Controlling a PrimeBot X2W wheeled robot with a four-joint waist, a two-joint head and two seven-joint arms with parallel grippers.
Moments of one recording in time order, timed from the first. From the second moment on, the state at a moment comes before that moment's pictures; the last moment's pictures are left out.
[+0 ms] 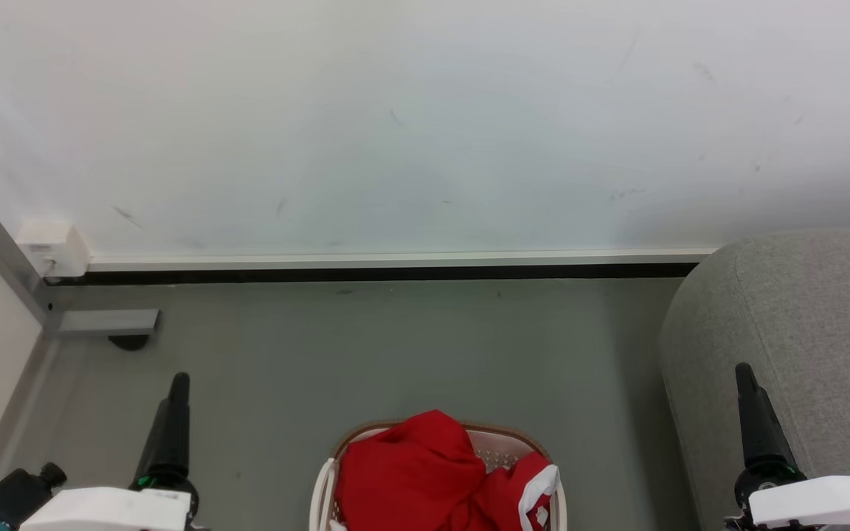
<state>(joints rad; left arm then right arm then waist) -0.07 0.10 0.06 0.16 -1.13 -0.13 -0.04 -0.09 -0.04 0.03 0.18 1.16 0.13 -0.04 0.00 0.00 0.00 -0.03</state>
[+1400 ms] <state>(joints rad) -0.06 0.14 0.02 0.17 -0.48 -0.13 -0.16 -0.11 -0.04 0.09 0.21 0.47 0.13 -0.16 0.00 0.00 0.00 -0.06</state>
